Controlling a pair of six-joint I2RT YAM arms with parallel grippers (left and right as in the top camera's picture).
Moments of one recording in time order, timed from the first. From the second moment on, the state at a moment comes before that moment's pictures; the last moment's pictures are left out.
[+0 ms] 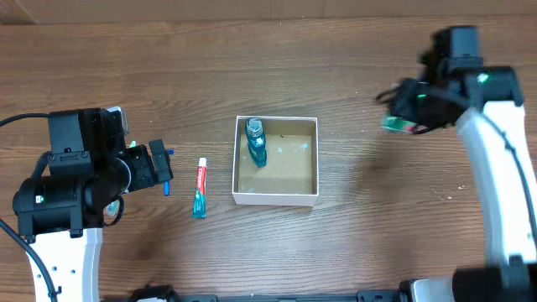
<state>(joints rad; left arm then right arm) 0.10 1.12 1.32 -1.26 0.09 -0.19 0.07 1.58 1.62 -1.19 -0.07 0.31</state>
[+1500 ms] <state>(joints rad) 0.10 1.12 1.32 -1.26 0.09 -0.18 0.23 1.37 1.62 -1.14 0.13 0.48</state>
